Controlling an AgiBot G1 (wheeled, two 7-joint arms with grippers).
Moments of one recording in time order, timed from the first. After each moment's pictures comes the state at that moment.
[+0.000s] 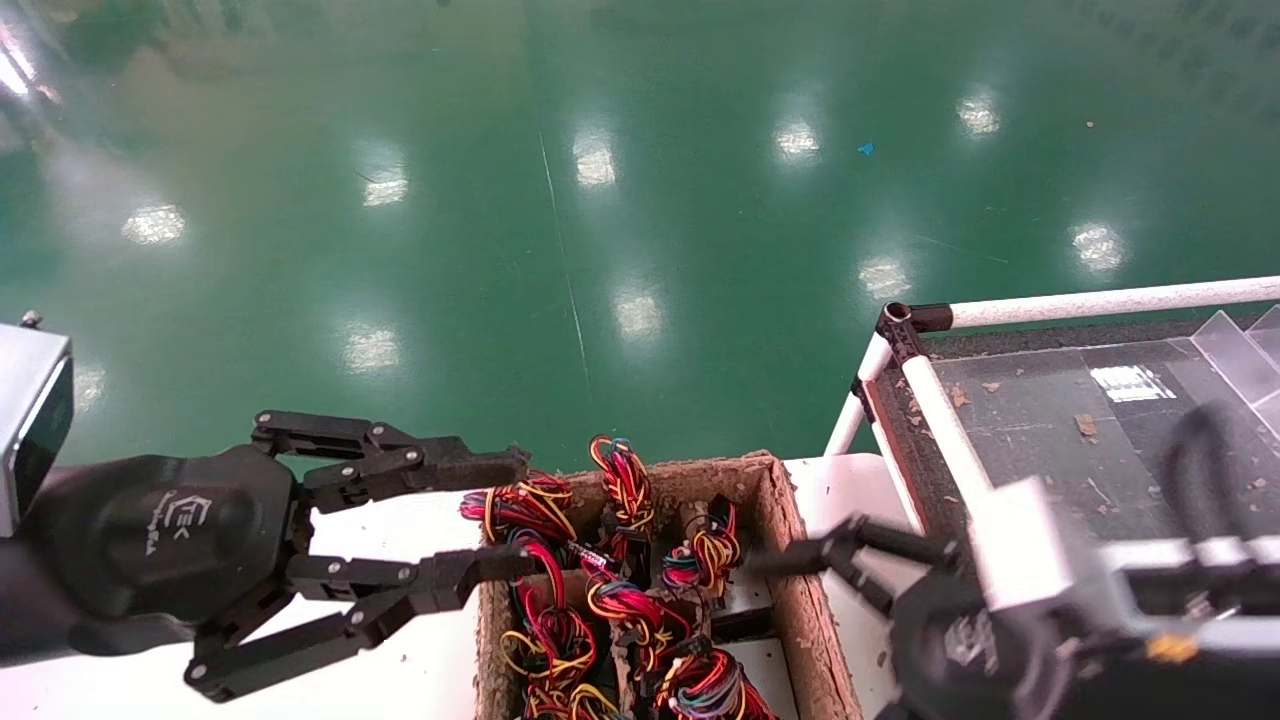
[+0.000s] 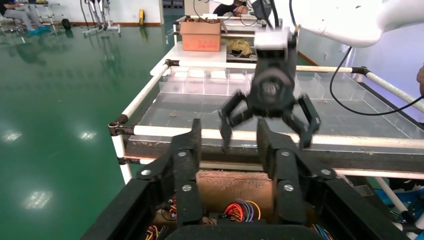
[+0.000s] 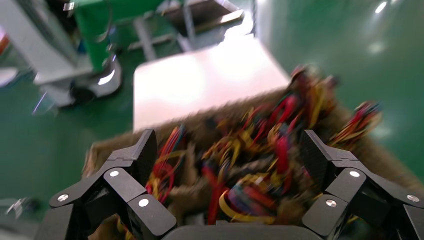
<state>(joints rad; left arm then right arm) -1.09 0.59 0.32 -1.27 0.70 1.48 -0.16 1.13 -0.65 -0.43 1.31 -0.95 -1.52 0.28</state>
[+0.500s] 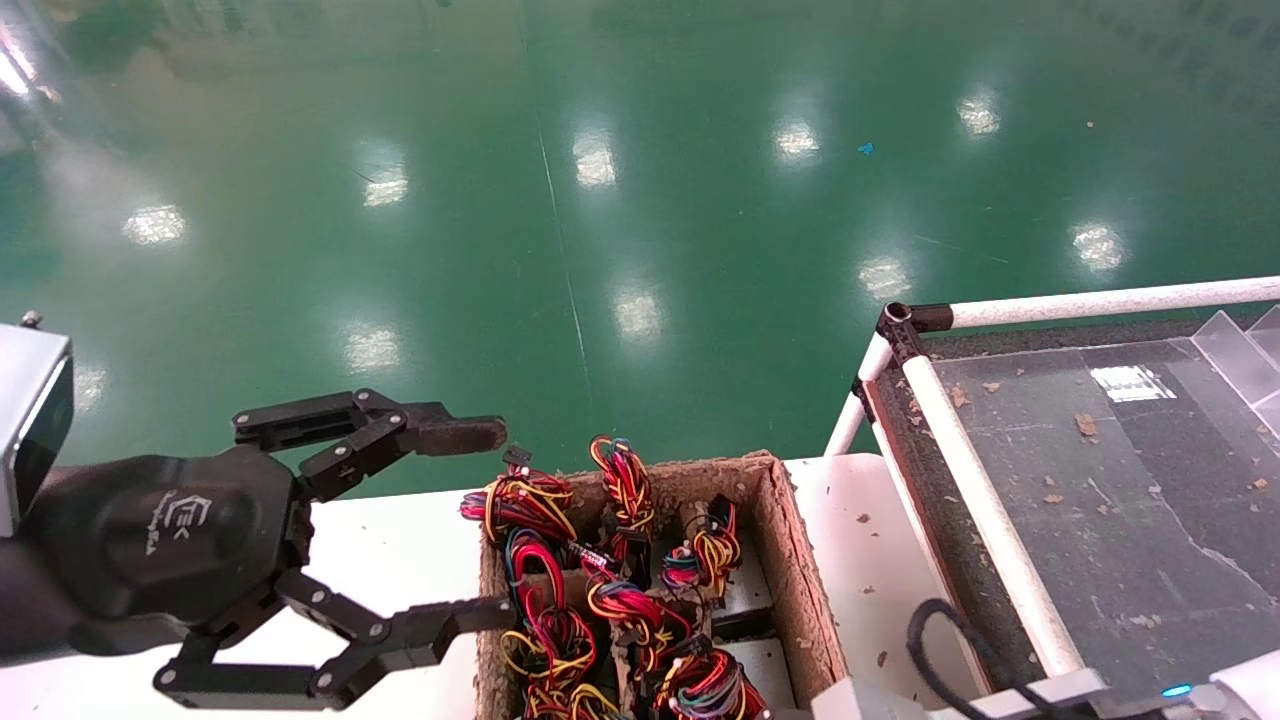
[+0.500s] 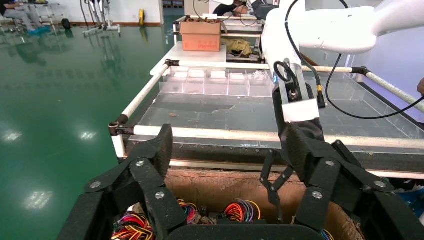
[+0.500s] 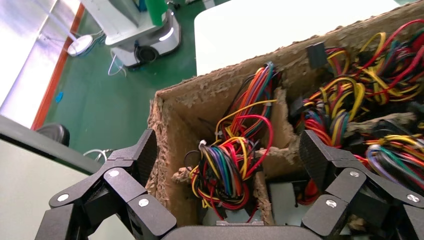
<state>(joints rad) -1.09 0.59 0.32 -1.27 0.70 1.48 -0.16 1.16 -0.73 -0.63 1.34 -1.08 -1.55 0.35</state>
